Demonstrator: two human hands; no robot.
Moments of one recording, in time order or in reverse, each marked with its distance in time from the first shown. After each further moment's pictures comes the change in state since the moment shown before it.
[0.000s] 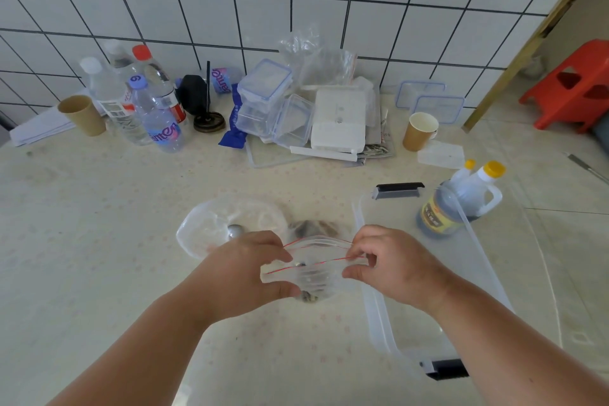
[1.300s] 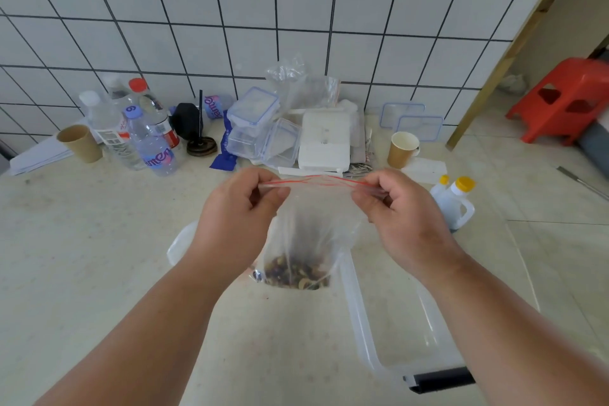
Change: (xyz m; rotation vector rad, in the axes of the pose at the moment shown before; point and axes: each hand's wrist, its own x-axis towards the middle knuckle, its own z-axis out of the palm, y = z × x) left_hand 0.031 0.091 -0.058 -0.425 0.616 -0.076; right_hand 0.004 -0.045 -0.080 0.415 0.528 0.022
